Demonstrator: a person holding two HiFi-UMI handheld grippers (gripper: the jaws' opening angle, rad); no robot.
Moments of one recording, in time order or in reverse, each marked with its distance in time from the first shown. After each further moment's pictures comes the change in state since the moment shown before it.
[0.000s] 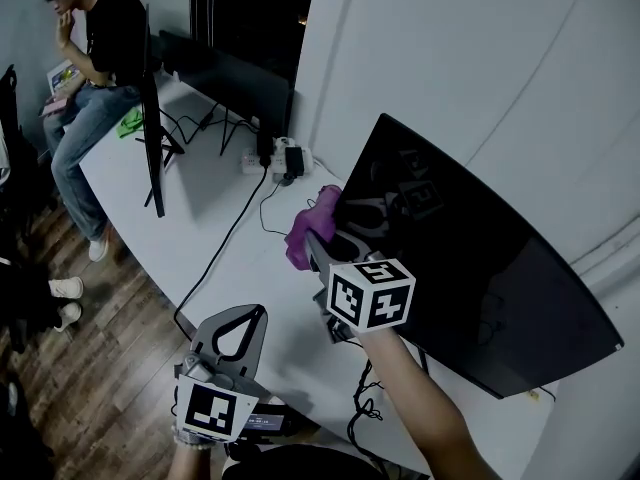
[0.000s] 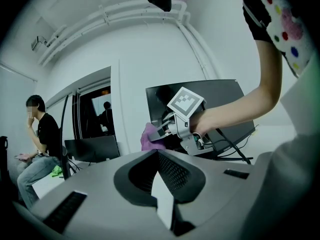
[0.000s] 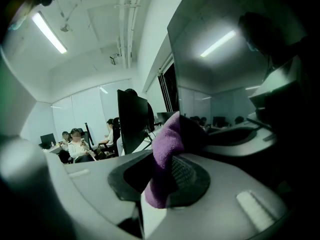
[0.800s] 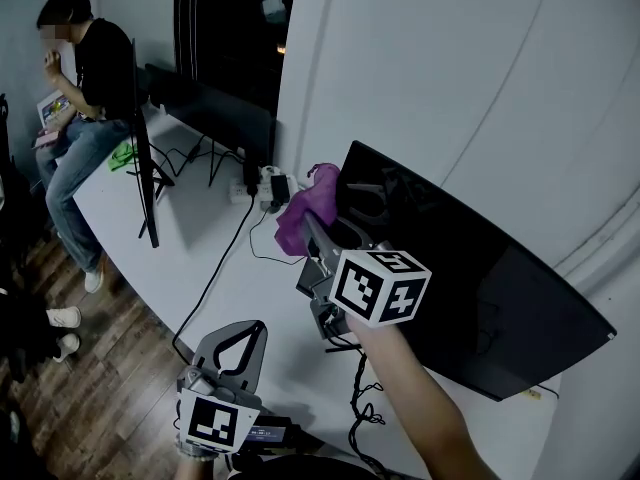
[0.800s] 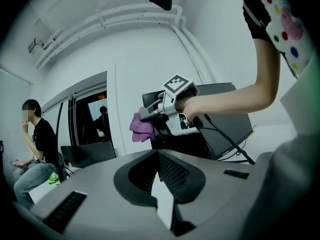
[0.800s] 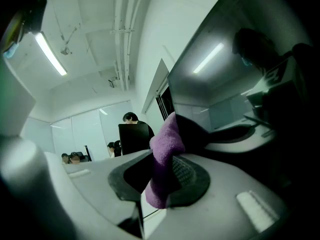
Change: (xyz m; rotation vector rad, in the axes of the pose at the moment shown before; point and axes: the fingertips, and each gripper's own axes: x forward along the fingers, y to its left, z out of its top) left arm 0.001 -0.005 0.022 0.027 -0.048 -0.031; right arm -0.027 0.014 0.100 0.103 -0.229 0.029
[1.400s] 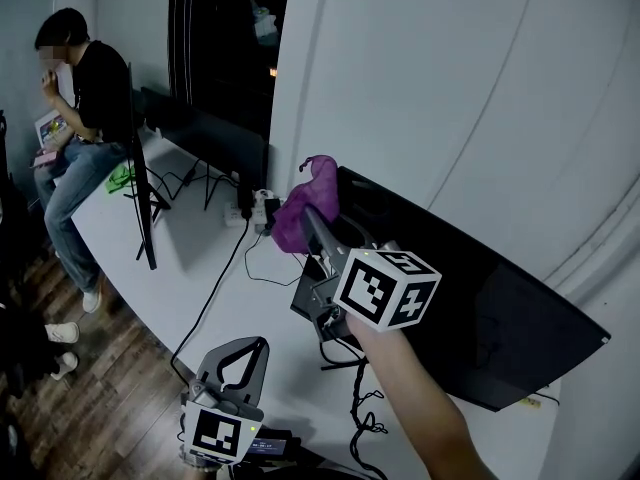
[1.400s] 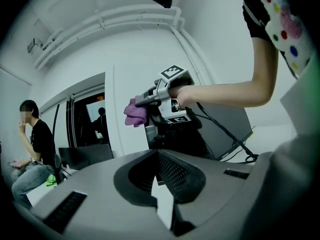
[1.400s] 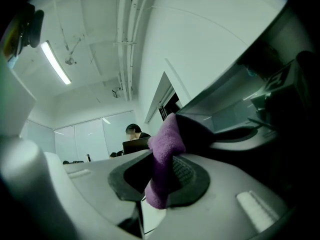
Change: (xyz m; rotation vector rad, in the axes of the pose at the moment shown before) left arm 0.006 -0.008 0.010 0.003 -0.020 -0.013; right arm -0.010 0.017 0.061 0.012 -0.112 0.043
